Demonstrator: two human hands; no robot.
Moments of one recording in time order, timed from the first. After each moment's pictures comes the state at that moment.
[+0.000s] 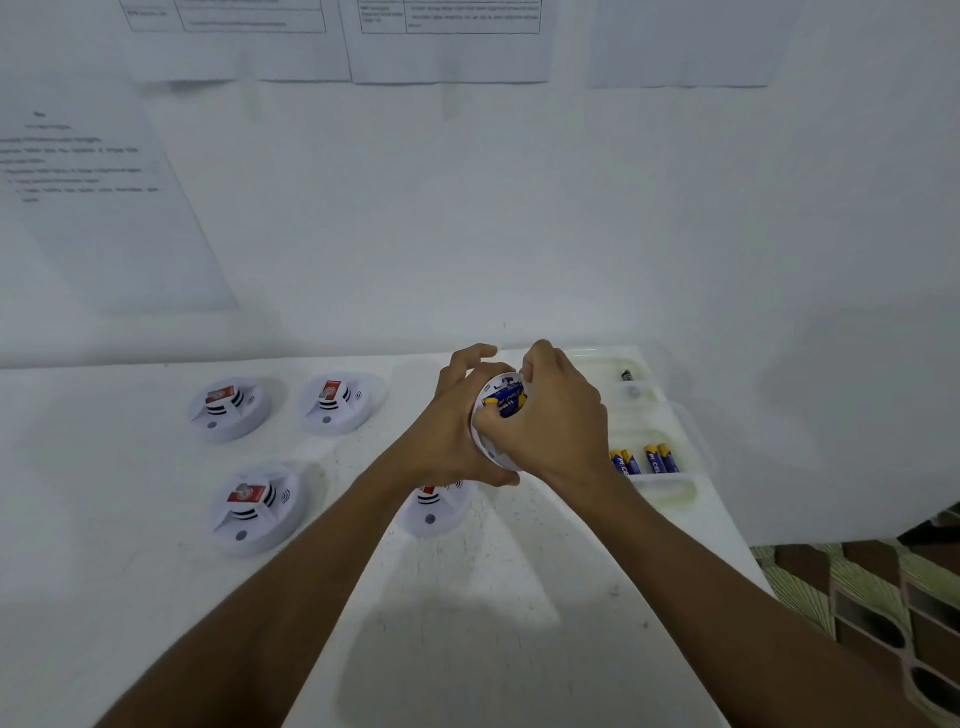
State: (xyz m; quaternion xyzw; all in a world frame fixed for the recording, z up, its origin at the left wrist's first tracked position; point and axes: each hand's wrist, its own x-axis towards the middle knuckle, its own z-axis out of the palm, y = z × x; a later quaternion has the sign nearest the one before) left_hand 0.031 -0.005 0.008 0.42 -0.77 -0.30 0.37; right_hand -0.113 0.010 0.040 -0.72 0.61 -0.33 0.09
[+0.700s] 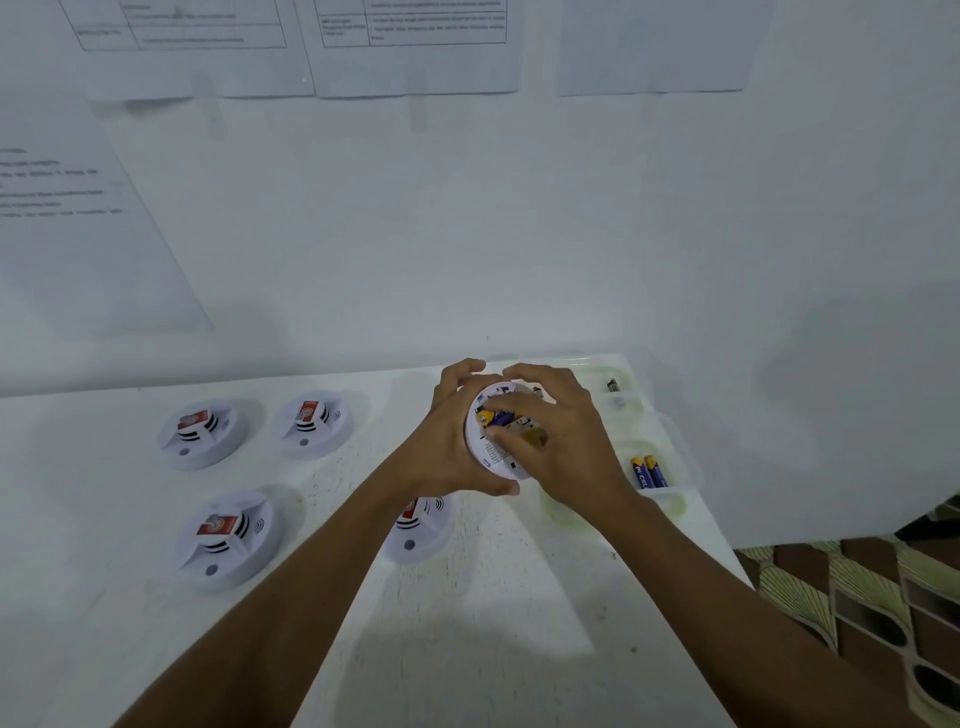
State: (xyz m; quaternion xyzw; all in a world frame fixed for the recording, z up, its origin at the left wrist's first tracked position) left_hand 0.016 -0.019 0.005 0.43 -0.77 -0.31 0.35; right_hand -0.155 -0.010 0.011 -0.79 0.42 -0.44 0.07
